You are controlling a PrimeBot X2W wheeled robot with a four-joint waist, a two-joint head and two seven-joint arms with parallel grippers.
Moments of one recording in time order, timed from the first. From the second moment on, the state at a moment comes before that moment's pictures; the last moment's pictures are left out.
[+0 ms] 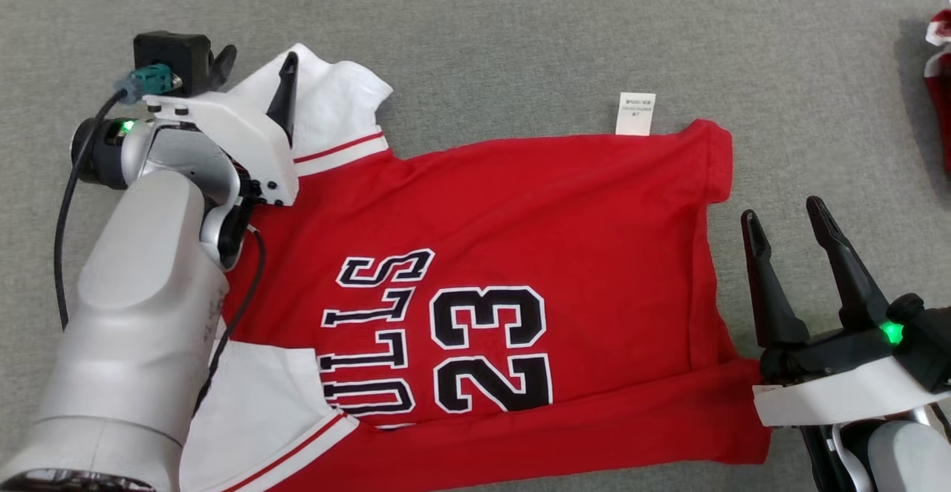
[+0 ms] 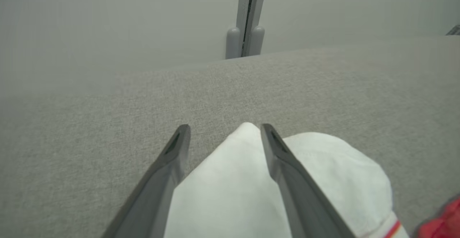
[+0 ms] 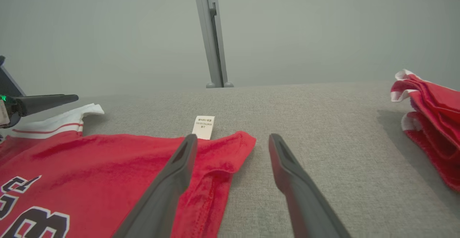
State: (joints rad) left arm -0.88 0.14 -0.25 0.83 -0.33 -0.07 0.03; right arm -0.11 -0.17 0.13 -0.07 0.27 0.13 -0.13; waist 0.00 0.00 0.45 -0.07
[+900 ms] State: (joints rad) left arm -1.06 0.07 -0.34 1.10 -0.36 -0.12 -0.18; right arm -0.41 -0.35 0.19 0.25 0.40 0.13 -0.04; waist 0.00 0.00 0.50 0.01
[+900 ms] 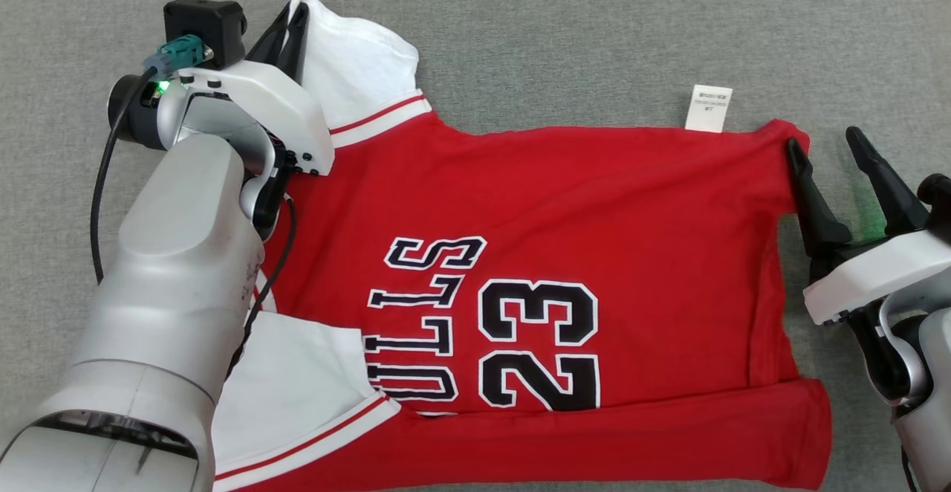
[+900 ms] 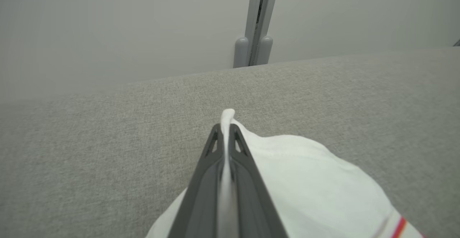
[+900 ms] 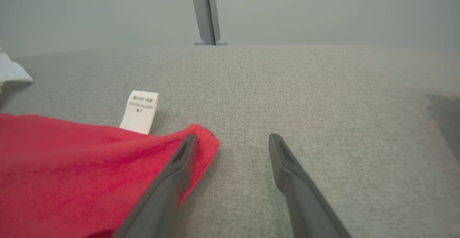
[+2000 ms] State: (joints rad) left arm -0.50 0.16 -0.22 0.34 -0.40 -0.05 -0.26; right arm -0.33 -0.46 0.23 0.21 0.50 0.13 -0.08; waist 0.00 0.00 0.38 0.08
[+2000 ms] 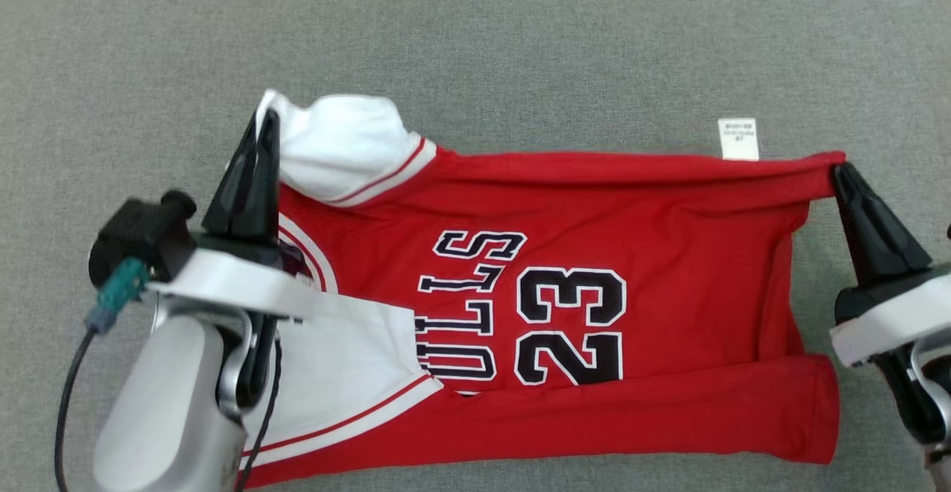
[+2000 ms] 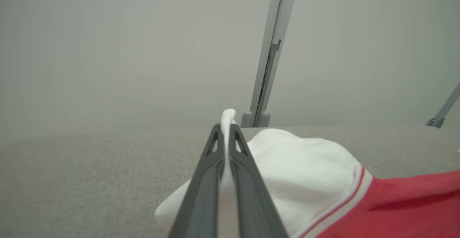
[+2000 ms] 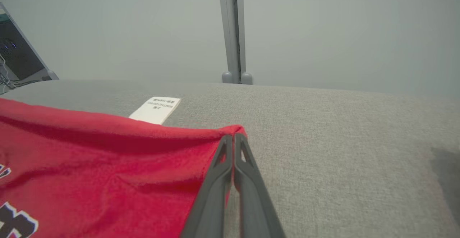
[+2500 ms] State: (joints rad) left arm 0.01 0.17 -0.21 -0.03 -0.47 0.09 -0.09; right arm -0.06 -0.36 0.14 0.09 0.43 0.13 -0.06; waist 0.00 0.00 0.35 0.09
